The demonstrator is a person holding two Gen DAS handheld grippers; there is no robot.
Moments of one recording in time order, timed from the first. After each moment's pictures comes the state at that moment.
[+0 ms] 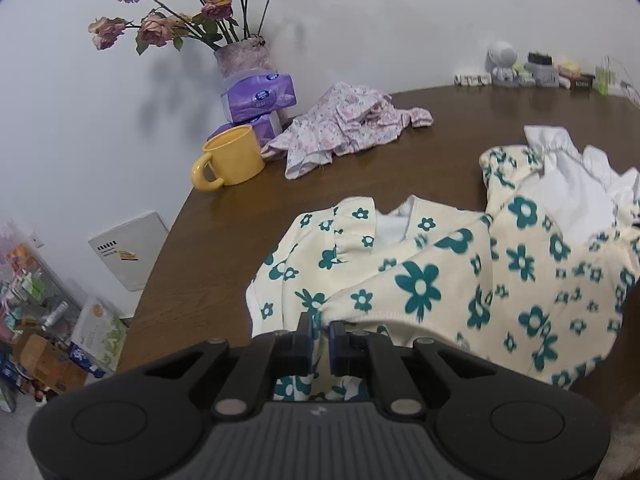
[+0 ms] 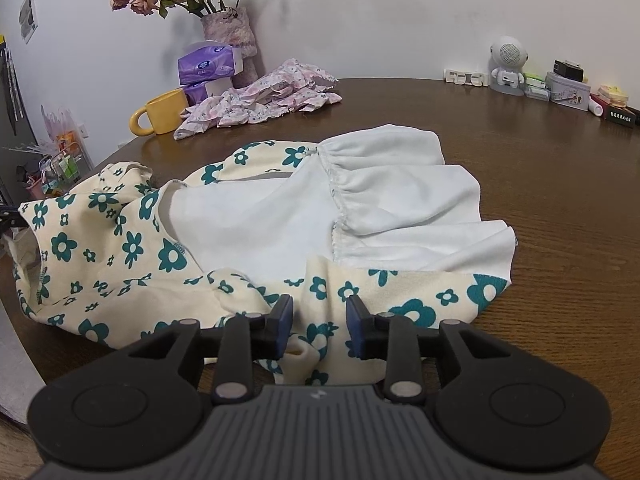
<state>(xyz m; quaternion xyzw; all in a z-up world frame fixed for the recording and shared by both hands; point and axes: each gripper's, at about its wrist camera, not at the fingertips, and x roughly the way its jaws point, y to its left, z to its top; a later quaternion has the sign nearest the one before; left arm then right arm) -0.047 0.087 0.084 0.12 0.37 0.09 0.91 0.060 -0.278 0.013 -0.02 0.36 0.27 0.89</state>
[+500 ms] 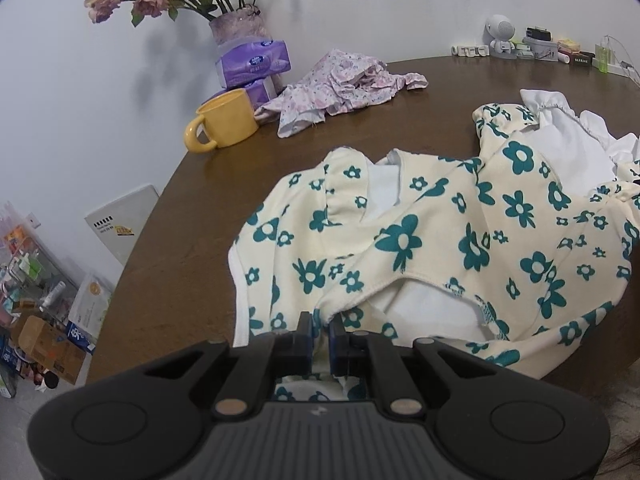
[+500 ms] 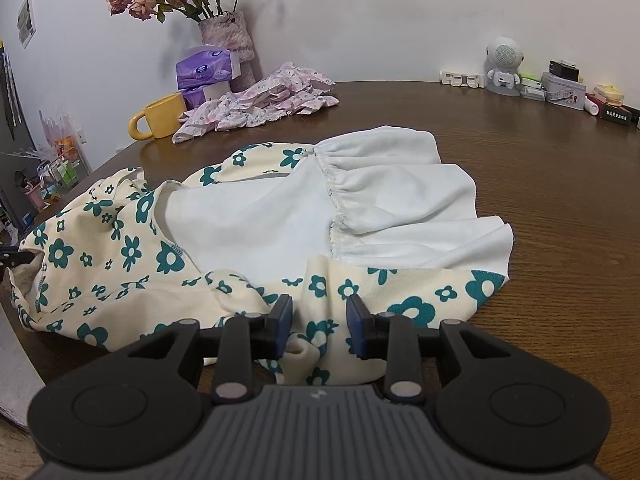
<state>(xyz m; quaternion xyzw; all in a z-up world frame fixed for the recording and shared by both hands) -0.058 0.087 0.053 0.11 0.40 0.09 0.90 0.059 -0.279 0.011 -0.02 0.35 0.26 0.90</state>
